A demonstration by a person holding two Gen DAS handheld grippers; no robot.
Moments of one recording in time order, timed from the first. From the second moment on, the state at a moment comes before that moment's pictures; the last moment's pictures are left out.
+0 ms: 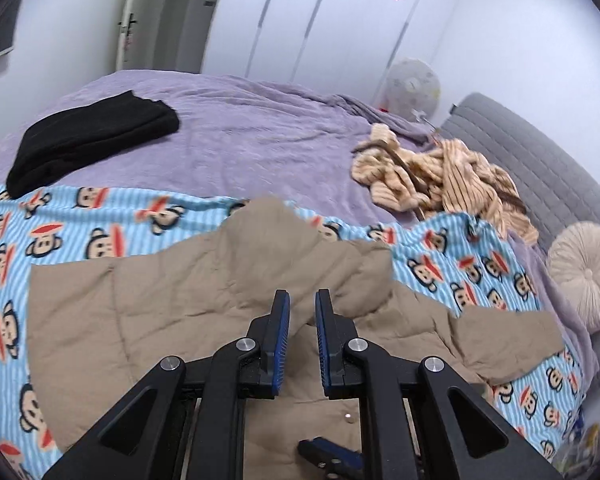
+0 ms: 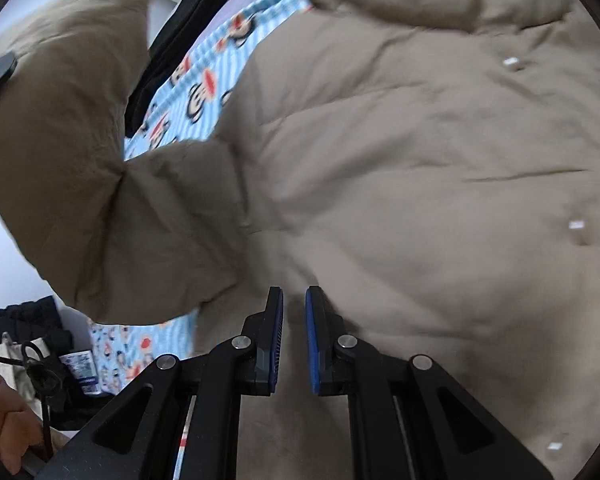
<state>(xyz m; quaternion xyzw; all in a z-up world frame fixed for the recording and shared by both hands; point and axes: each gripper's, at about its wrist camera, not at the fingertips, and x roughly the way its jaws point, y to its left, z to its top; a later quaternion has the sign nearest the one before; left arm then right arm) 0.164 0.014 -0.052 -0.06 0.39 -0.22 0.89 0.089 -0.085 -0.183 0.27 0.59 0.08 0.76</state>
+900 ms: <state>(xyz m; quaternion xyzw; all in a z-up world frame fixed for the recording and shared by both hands) 0.108 0.070 -0.134 0.02 0.49 -0.13 0.86 0.131 -0.223 -0.203 0.48 0.48 0.08 0.73</state>
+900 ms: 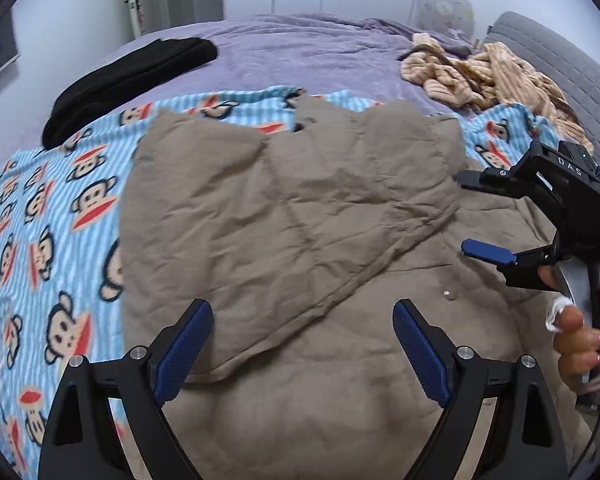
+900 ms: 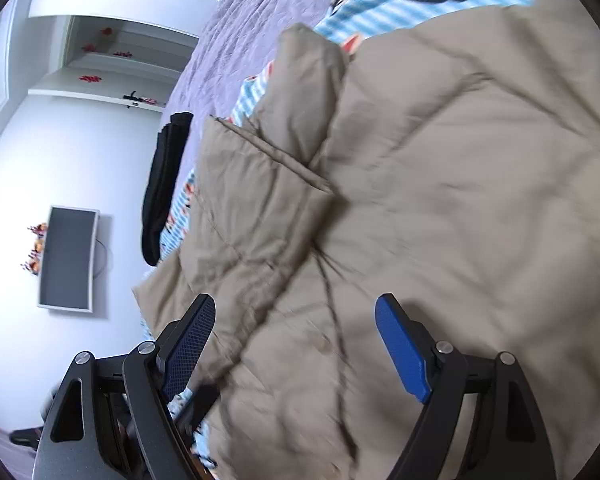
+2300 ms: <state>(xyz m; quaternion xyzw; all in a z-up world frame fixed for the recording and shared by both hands) 0.112 0.162 -0.162 0.09 0.53 -0.07 0.84 0.066 -0.267 -0.206 0.41 0.53 -0.05 0.74</state>
